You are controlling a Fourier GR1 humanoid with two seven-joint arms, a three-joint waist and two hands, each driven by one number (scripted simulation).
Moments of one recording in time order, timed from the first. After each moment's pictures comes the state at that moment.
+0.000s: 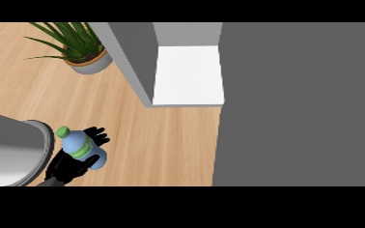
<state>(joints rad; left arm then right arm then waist) -0.23 0.20 0.47 -0.52 0.11 -0.88 -0.35 0.64 -0.05 0.31 -2.19 -0.17 0.15 -0.20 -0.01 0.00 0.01</state>
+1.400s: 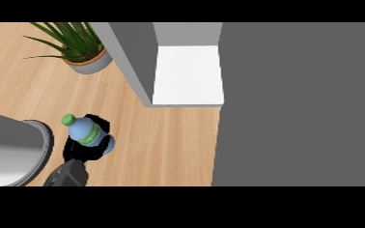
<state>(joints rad) -0.34 0.12 0.48 -0.50 0.21 -0.61 -0.54 0.63 -0.09 0.29 -2.16 -0.21 0.16 -0.23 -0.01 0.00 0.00</state>
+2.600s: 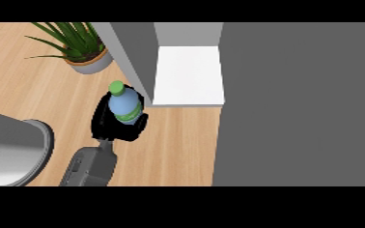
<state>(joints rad) -0.24 0.00 -0.02 -1.24 0.46 -0.15 -0.20 0.62 -0.08 0.37 -2.13 -0.19 0.11 -0.24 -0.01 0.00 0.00</state>
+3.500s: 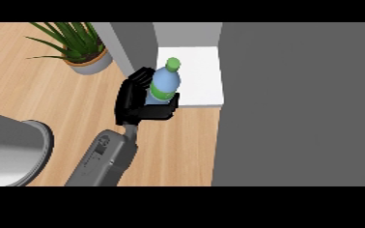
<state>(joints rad) -0.40 0.03 -0.26 -1.22 0.37 0.33 -0.21 0.57 -0.09 0.37 -2.11 -0.21 0.10 -0.23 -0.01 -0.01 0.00</state>
